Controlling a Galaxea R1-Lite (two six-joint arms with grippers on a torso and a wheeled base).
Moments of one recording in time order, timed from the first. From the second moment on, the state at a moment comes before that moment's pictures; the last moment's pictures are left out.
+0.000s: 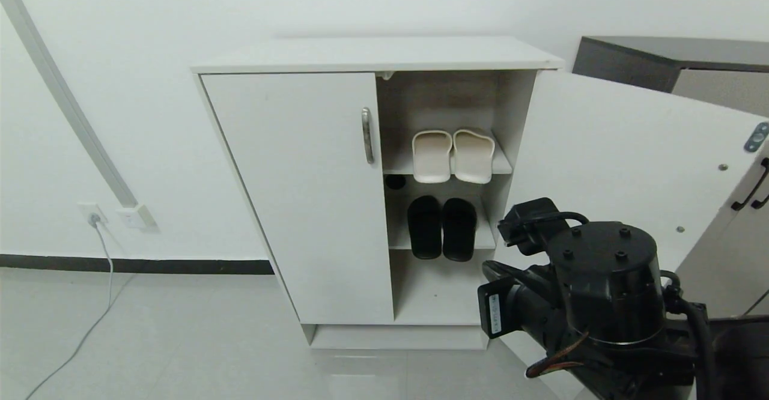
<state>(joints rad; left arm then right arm) 0.00 0.00 0.00 0.00 0.00 0.00 0.96 1.67 -0.76 -0.55 -0.61 0.20</state>
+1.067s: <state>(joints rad) 0.00 0.00 0.00 0.00 0.00 0.00 0.96 1.67 -0.76 -0.55 -0.61 0.20</state>
